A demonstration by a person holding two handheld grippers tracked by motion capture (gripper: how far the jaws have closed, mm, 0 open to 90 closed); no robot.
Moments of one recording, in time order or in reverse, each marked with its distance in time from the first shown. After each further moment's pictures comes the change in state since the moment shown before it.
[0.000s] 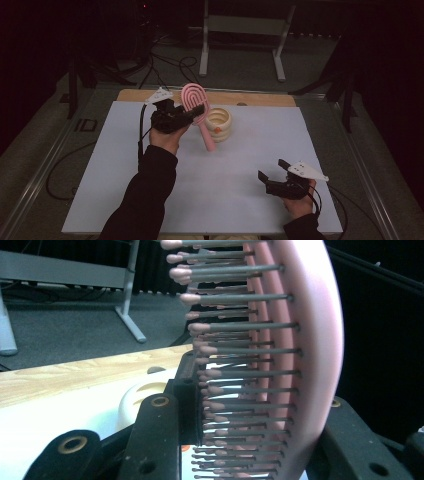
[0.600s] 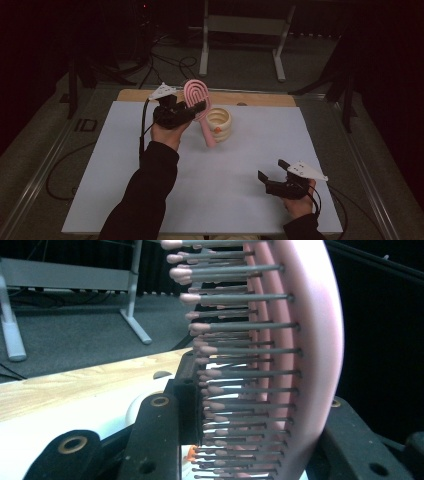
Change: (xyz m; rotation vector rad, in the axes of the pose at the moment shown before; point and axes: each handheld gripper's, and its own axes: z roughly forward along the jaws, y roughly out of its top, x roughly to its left) left arm 0.001 0.009 0.008 0.005 0.017 0.037; right arm 0.000 0.000 0.001 0.006 -0.003 -0.001
